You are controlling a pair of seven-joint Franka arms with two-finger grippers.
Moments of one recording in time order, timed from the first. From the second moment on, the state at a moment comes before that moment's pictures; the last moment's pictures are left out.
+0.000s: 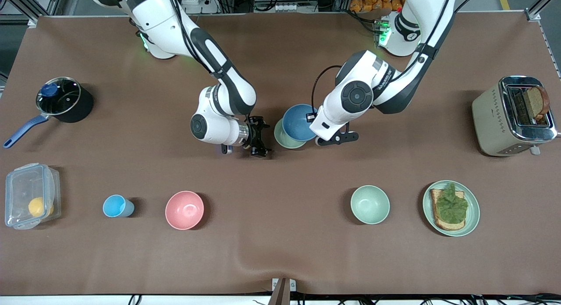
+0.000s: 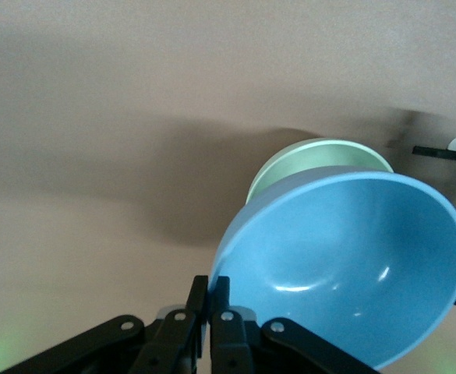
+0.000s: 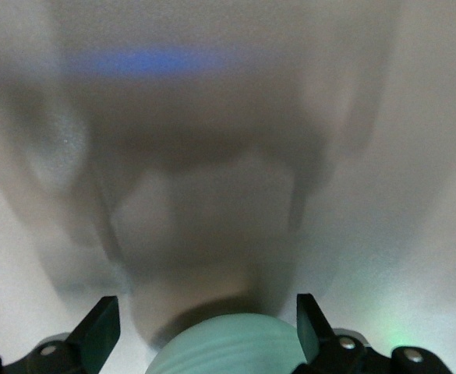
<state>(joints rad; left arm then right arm) -0.31 0.40 -0.36 -1.81 -0.14 2.03 -0.76 0.61 0.64 0.04 -1.85 0.92 2.44 1.47</state>
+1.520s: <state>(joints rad) -0.38 0.52 -0.36 -1.87 -0.14 2.26 -0.86 0.61 0.64 0.05 -1.85 0.92 2.44 1.46</state>
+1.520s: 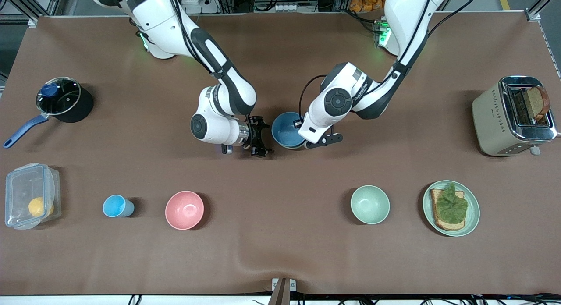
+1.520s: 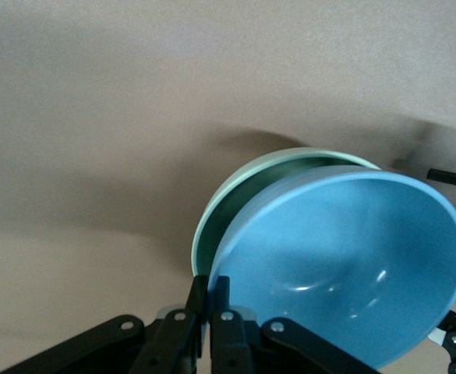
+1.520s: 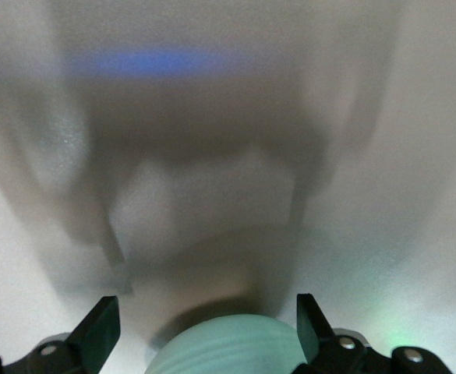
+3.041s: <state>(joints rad) -0.32 0.39 -0.35 -1.82 -0.14 2.19 -0.87 0.60 0.64 0.04 -1.86 0.92 2.42 1.46</state>
